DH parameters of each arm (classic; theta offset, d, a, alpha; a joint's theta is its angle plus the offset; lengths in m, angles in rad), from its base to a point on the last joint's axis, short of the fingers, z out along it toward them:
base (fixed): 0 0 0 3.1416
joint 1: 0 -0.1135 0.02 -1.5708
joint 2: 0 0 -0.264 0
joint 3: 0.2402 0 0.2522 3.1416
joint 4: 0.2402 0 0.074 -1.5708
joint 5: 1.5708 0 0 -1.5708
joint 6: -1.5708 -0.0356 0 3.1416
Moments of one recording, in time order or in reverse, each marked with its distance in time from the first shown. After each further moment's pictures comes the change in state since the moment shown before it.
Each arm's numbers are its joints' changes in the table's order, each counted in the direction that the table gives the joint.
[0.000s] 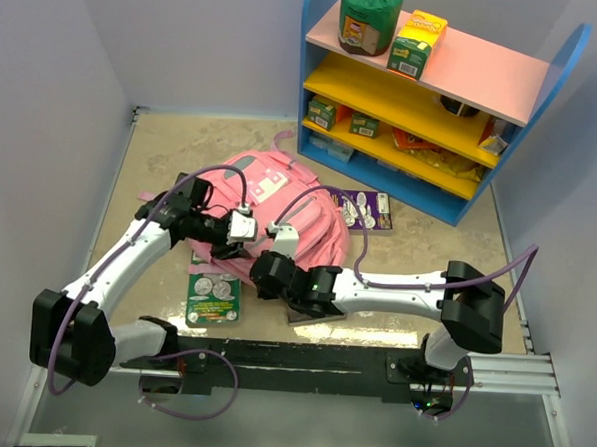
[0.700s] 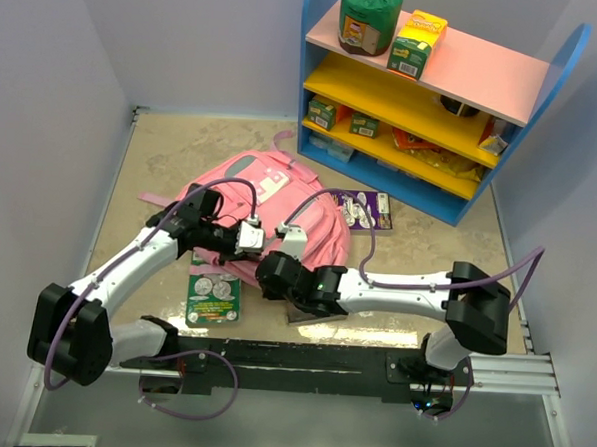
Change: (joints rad) left arm 0.073 -0.002 -0.100 -0.189 -0.034 0.106; right arm 0.006 0.012 -0.025 0.019 -0.022 -0.073
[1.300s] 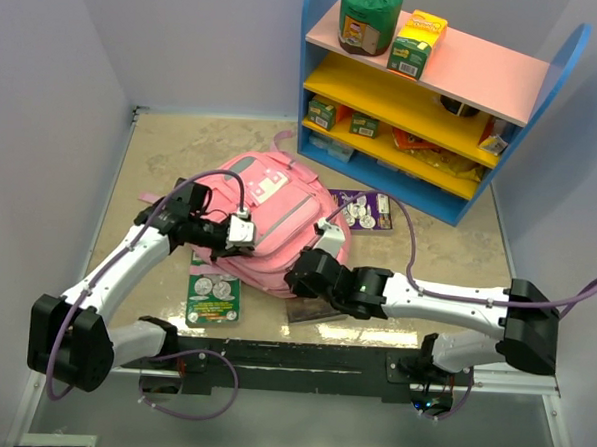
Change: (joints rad) left arm -0.079 0.034 0.051 0.108 0.035 -0.045; right arm 0.057 0.286 -0.182 0.056 -0.007 -0.078
